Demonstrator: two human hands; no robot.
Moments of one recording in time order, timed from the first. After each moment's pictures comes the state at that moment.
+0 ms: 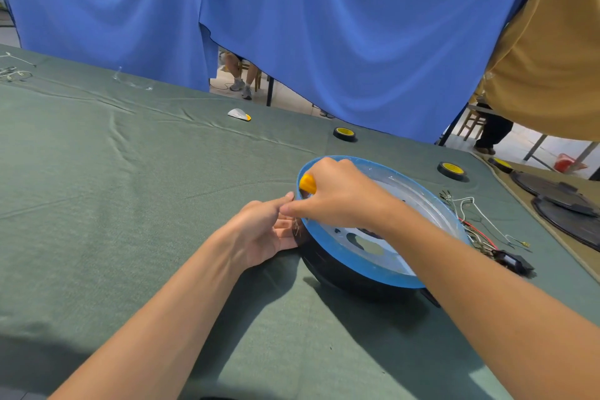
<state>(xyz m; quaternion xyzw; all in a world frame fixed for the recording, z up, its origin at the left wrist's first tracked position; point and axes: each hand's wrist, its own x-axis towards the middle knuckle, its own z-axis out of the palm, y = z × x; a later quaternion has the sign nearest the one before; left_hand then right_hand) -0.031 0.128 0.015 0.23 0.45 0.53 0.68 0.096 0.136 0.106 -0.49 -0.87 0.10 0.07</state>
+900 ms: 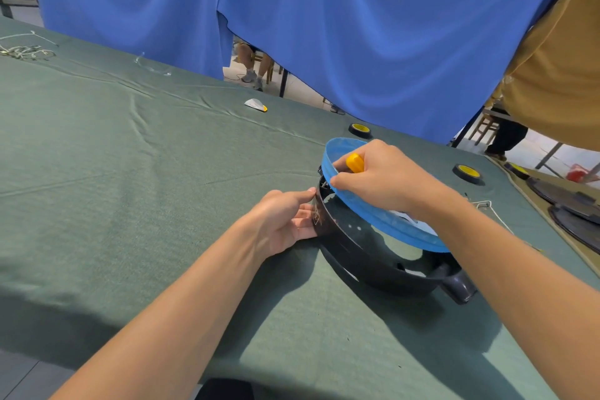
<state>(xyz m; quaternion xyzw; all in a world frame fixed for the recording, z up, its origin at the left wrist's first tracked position) -0.028 0.131 0.010 0.22 0.43 0.54 0.69 0.114 0.145 0.114 -0.48 -0.86 0.12 0.14</state>
